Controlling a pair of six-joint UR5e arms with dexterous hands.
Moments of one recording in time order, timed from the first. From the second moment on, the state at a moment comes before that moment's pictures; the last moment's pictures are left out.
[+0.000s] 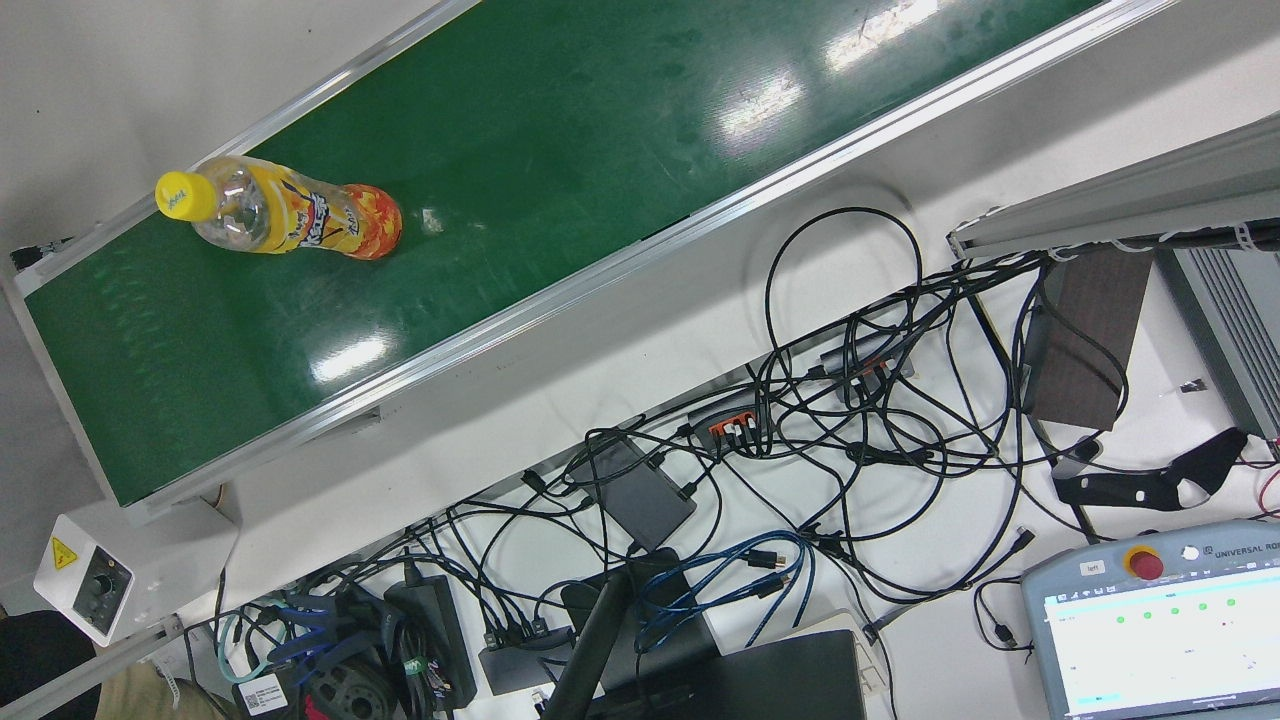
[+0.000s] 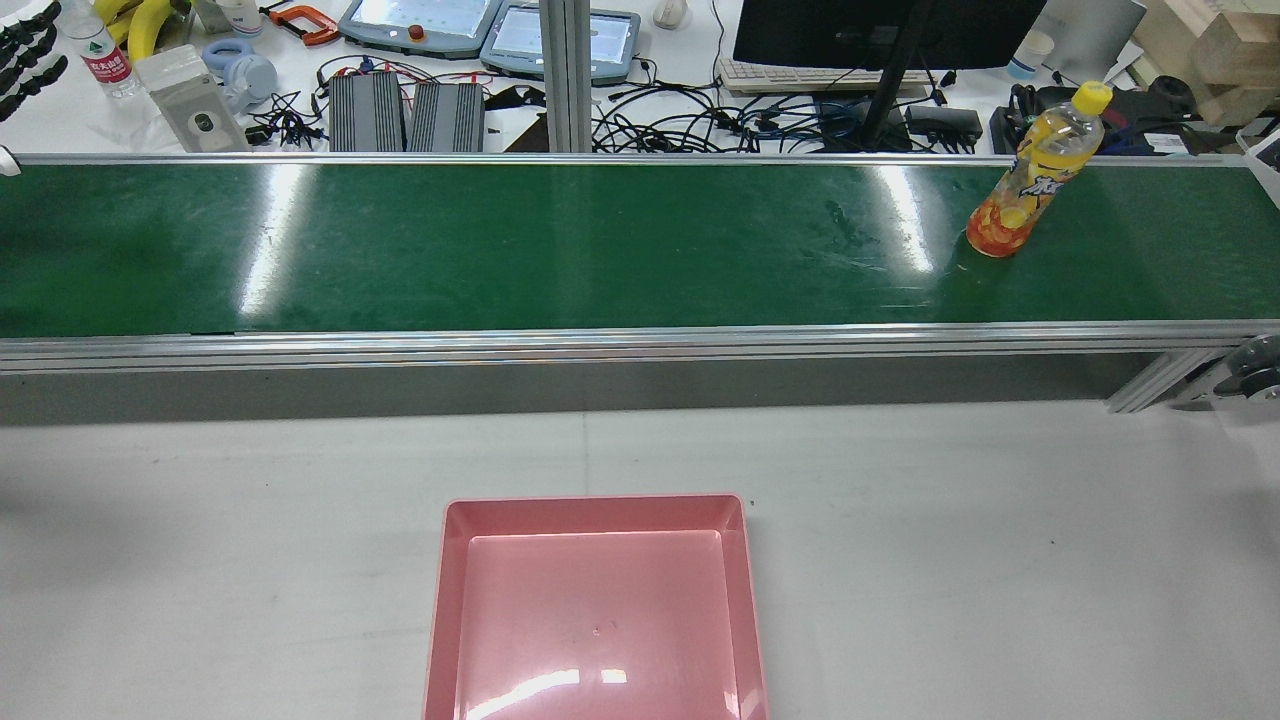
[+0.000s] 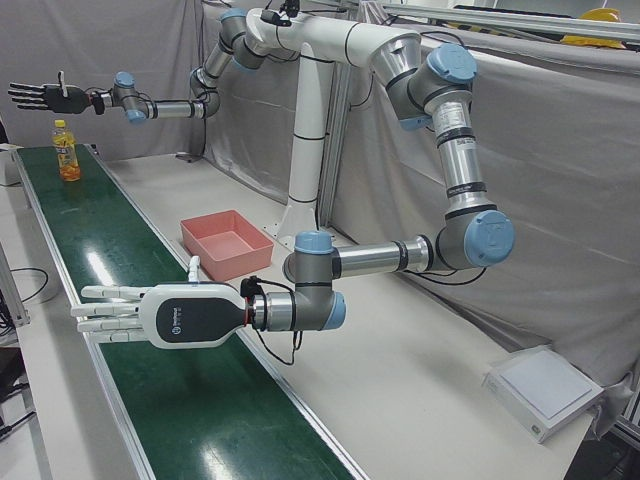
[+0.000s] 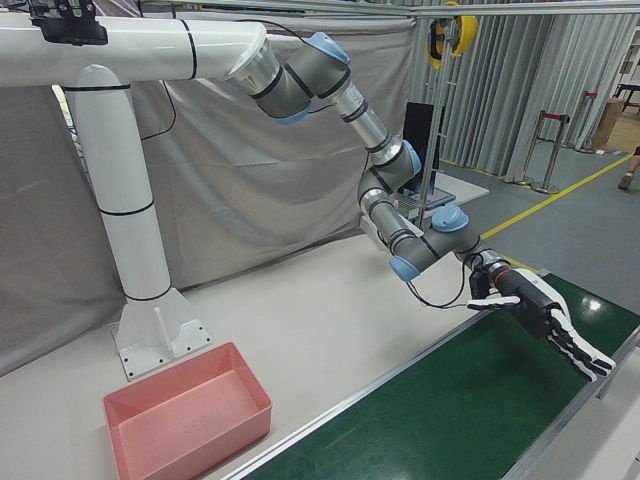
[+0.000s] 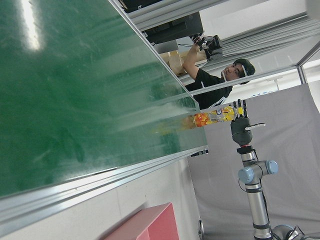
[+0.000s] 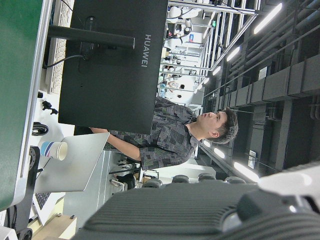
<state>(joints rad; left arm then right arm) -1.23 -1.82 -1.57 -0.12 1.50 0.40 1.56 -1.50 1.57 -3.21 -1.58 -0.10</state>
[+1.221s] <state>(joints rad) -1.23 -1.82 -1.58 -0.11 1.50 0.39 1.56 -1.50 1.57 -3.22 -1.58 -0.10</state>
